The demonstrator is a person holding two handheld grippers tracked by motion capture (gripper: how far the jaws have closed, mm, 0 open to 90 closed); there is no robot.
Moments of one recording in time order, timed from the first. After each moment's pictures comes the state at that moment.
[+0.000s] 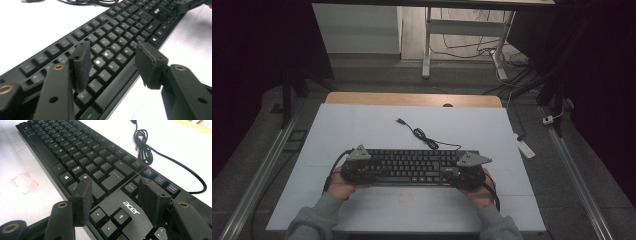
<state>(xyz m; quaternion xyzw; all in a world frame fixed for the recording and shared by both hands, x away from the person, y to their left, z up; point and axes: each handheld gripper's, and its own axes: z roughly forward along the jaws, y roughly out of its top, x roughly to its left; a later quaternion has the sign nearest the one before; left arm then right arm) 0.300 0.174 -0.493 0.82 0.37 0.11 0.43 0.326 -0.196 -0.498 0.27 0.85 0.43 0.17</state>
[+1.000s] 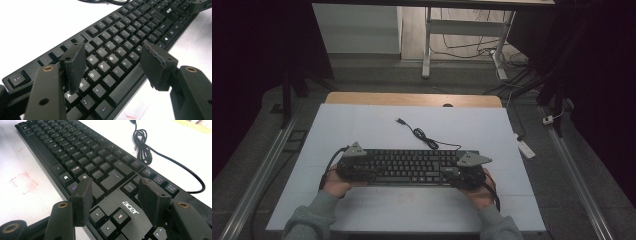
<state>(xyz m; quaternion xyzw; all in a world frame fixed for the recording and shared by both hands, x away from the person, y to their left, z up) 0.305 0.182 -0.493 0.81 0.39 0.11 0.42 0.326 -0.196 -0.498 0.27 0.85 0.43 0.17</state>
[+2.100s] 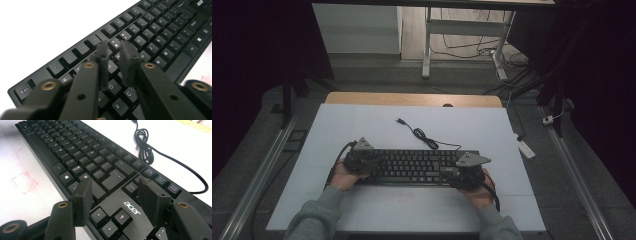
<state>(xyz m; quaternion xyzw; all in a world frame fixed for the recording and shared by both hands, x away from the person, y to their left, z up) 0.335 0.173 -0.507 0.82 0.40 0.13 0.38 0.326 -0.194 -0.499 0.27 0.85 0.43 0.17</state>
